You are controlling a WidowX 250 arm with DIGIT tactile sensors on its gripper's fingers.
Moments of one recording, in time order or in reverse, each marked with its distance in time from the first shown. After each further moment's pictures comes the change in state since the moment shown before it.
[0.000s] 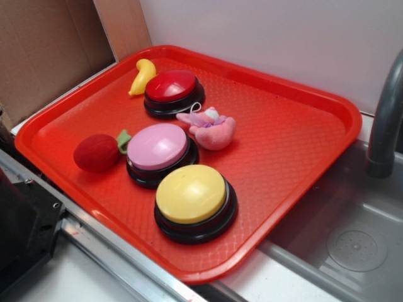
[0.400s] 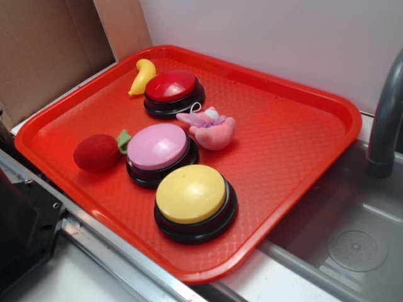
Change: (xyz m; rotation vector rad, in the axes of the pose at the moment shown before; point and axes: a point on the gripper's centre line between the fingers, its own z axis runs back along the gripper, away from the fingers) arm -0.002 0.000 -0.004 0.001 0.015 0.002
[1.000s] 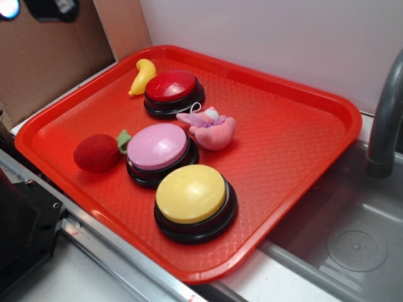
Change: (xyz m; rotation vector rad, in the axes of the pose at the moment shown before) arm 0.026 -0.008 -0.045 -0.003 -0.001 0.350
